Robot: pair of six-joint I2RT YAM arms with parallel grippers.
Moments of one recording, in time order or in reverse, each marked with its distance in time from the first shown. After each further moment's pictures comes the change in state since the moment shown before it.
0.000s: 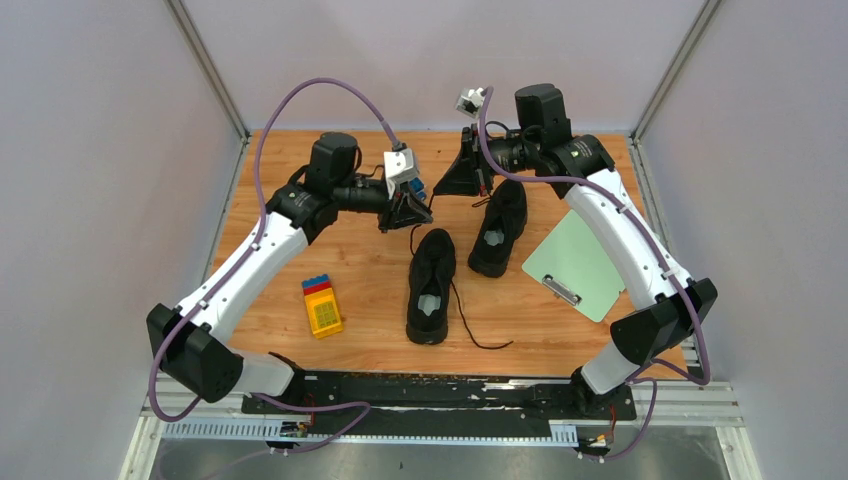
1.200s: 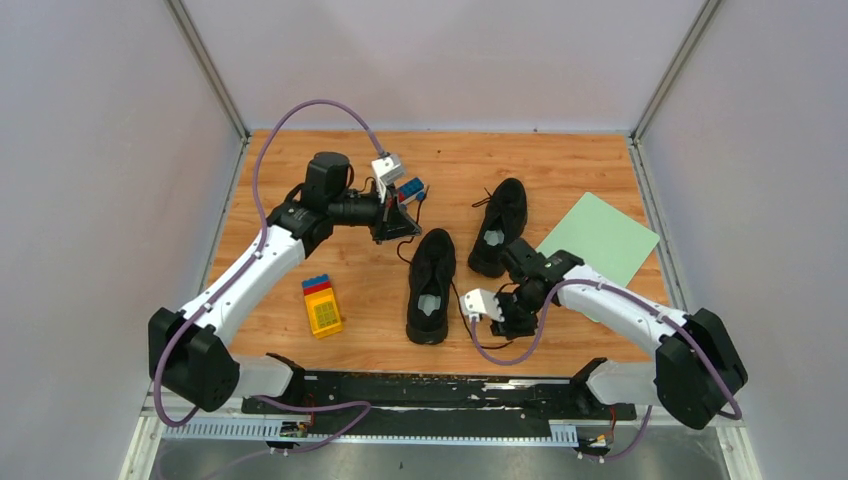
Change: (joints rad) left arm 0.065 -0.049 -0.203 0.111 -0.034 -0.284; right arm 0.131 -0.345 -1.022 -0.190 0.509 -0.998
